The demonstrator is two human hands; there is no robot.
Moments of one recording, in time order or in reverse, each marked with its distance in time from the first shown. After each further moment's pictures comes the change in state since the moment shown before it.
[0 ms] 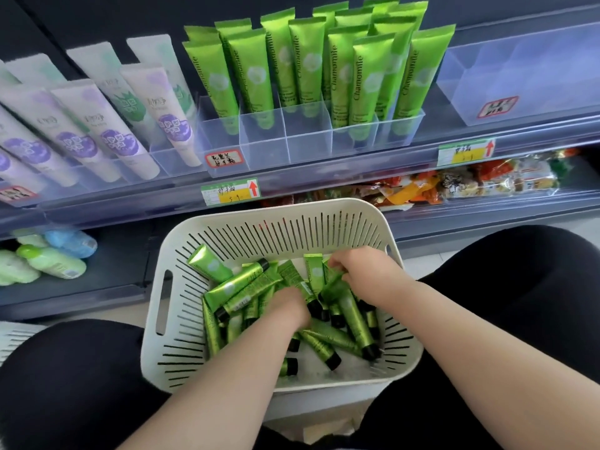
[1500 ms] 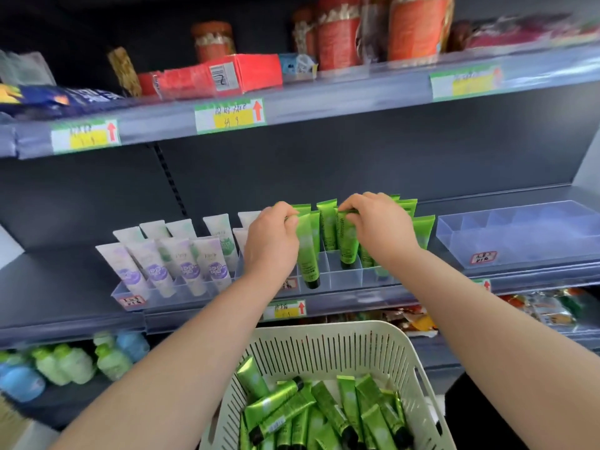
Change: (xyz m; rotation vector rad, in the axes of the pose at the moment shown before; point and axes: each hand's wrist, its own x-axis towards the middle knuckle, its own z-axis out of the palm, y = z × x) left_hand -0.155 0.005 -0.267 -0.519 1.218 0.534; right_hand 0.009 -0.103 -0.224 -0.115 0.912 -0.177
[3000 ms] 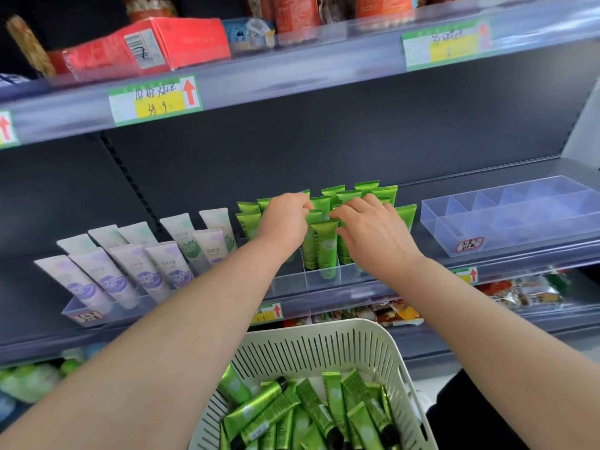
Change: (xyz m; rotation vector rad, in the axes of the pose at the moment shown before) left_hand 0.062 0.010 0.088 0.223 -0.313 0.173; right_hand -0.011 0.051 0.026 -0.129 0.087 -0.216
